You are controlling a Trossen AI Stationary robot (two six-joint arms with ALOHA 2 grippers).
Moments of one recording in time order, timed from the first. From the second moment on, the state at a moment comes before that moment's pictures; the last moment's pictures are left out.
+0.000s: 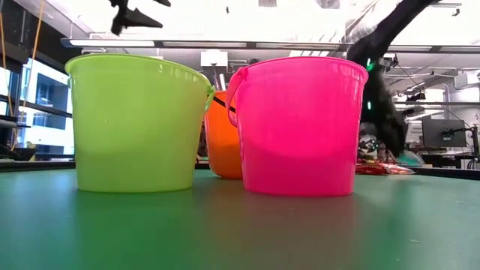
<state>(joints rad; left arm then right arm) 0.42 0.80 0.97 -0.40 -0.12 -0.42 -0.80 1.58 1.00 -1.14 0.30 0.56</state>
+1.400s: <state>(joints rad) 0.42 0.85 0.97 -0.46 -0.16 -0.41 -0.36 1.53 1.44 -1.03 0.33 0.73</state>
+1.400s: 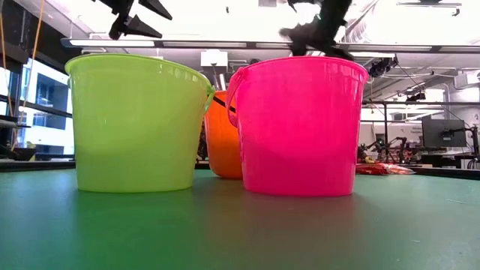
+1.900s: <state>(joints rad) 0.42 0.85 0.97 -0.54 -0.11 -0.34 -0.72 1.53 0.98 -1.05 0.39 1.45</state>
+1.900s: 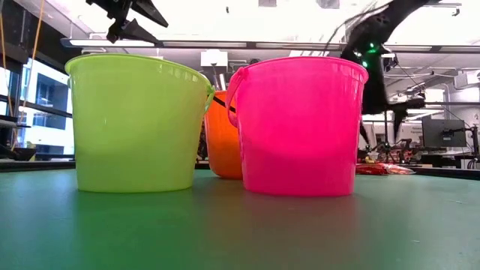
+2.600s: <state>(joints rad) 0.51 0.85 0.97 -0.53 -0.09 -0.33 -0.87 1.53 0.77 -0.76 0.48 1.77</state>
